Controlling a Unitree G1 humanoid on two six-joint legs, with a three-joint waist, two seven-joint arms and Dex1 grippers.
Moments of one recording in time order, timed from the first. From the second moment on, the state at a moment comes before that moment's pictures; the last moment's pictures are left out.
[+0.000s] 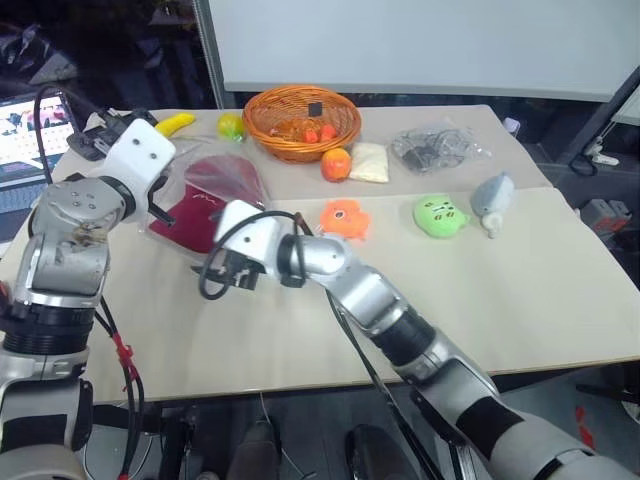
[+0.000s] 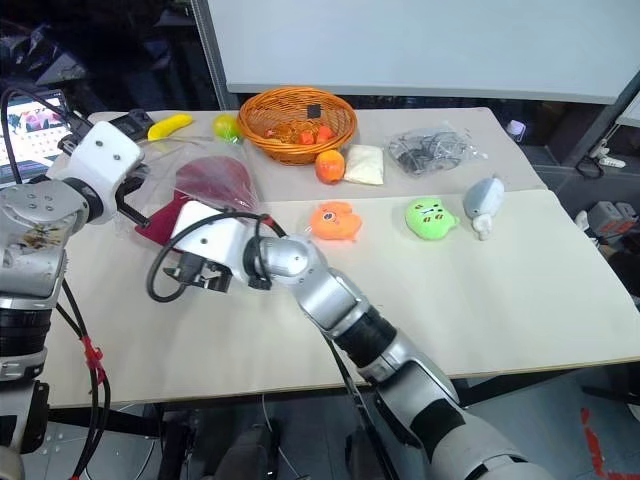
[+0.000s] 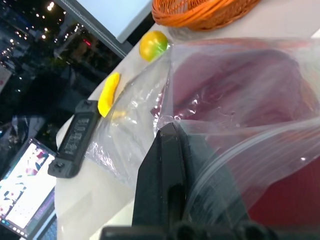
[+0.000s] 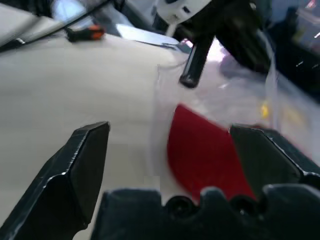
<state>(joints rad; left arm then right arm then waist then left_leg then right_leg) -0.71 0.86 -0.01 -0.04 0.06 0.68 -0.56 -0.99 0.06 0.57 0.36 -0.13 0.19 0.51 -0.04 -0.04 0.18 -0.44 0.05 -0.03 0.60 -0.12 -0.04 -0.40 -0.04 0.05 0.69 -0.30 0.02</state>
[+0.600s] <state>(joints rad) -0.67 0.86 -0.01 -0.10 0.06 0.73 -0.59 -1.14 0.14 0.48 1.07 -0.17 -0.07 0.25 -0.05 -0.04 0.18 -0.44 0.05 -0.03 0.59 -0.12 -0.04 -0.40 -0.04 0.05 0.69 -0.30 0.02</state>
